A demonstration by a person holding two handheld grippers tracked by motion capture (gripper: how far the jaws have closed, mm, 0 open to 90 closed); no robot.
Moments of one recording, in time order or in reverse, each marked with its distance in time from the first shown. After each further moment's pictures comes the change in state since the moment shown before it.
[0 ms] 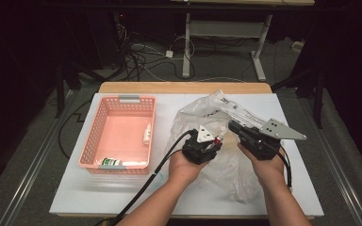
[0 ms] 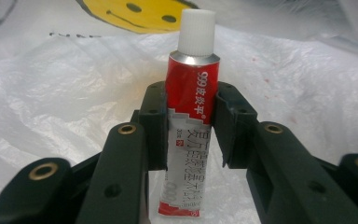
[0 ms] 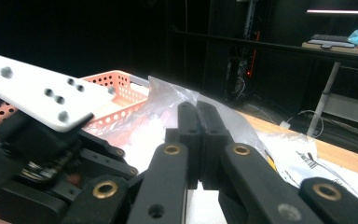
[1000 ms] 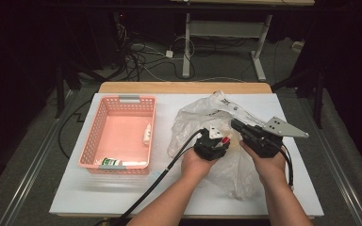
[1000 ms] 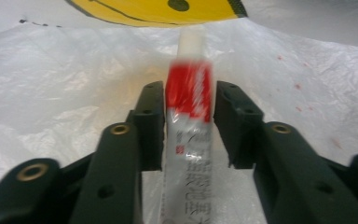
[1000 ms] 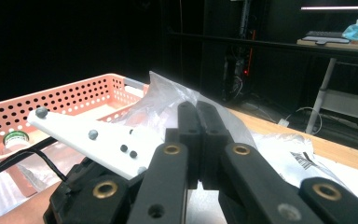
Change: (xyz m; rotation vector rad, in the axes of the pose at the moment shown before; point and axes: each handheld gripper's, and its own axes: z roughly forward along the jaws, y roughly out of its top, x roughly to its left) left arm 0.002 -0.002 0.053 0.026 -0.005 -0.045; right arm -0.010 -0.002 0.001 -0.009 -0.012 0.029
